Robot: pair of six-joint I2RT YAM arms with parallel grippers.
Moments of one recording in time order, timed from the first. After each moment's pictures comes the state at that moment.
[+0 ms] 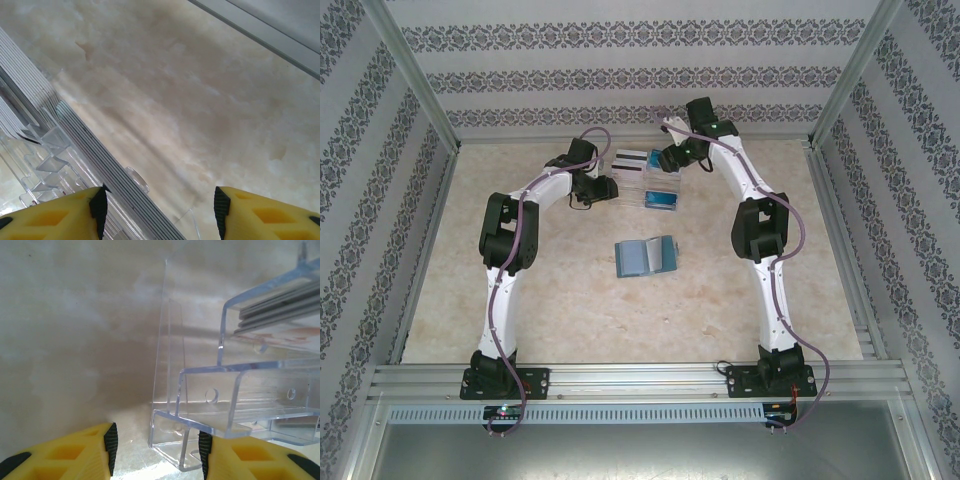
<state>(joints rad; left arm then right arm) -0.24 2.33 1.85 -0.57 0.31 -0.42 0.23 2.51 2.46 -0.92 -0.31 -0.29</state>
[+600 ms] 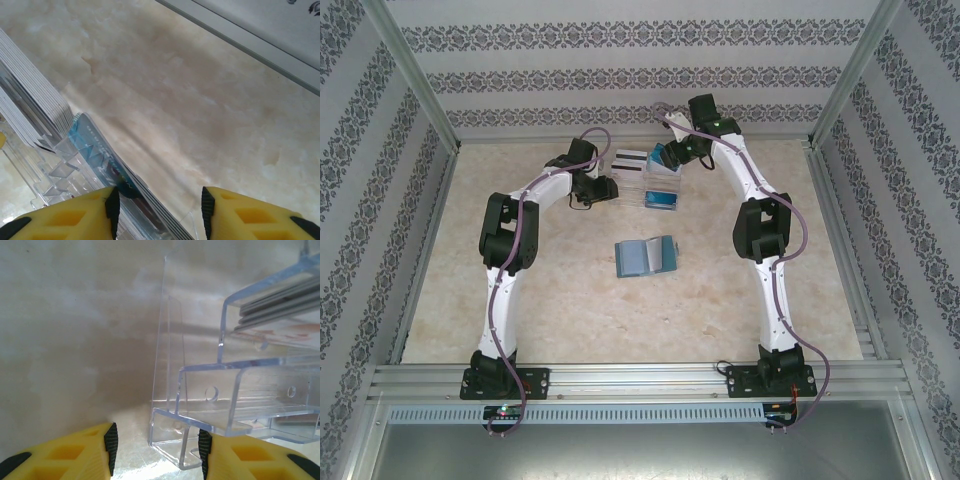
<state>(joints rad) -0.24 2.33 1.85 -0.58 0.32 -0.42 0.22 2.50 2.46 -0.90 -0.33 -0.27</state>
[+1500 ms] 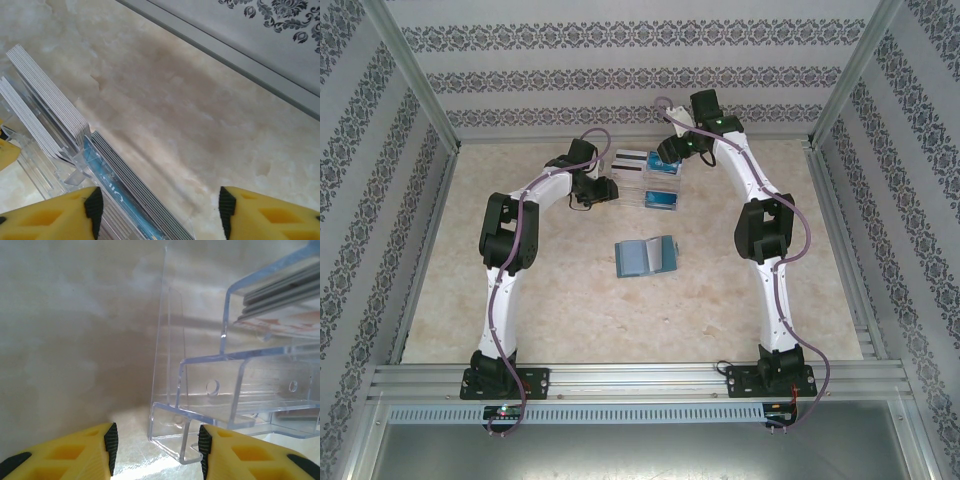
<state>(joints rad) -0.24 2.33 1.85 -0.59 0.33 -0.42 0.22 2.47 2.46 -0.88 -0.34 -0.26</state>
